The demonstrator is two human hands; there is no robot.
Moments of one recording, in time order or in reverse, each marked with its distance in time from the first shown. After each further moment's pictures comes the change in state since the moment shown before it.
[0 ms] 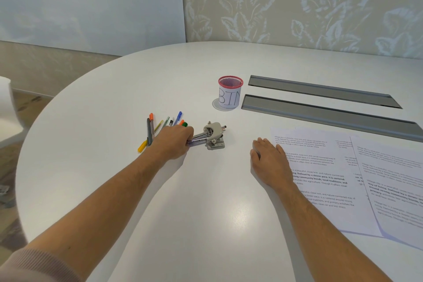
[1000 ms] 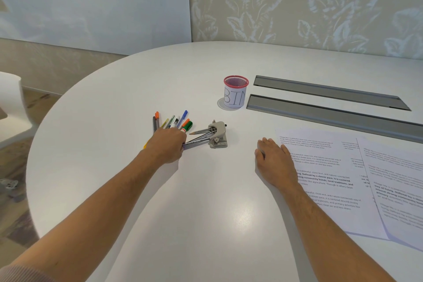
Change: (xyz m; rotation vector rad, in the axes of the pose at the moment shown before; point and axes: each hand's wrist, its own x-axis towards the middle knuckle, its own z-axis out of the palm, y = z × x) left_hand -0.020 -0.018 0.003 0.208 -0.049 -0.023; right_hand 0.001 0.003 0.003 -0.021 0.002 -0.010
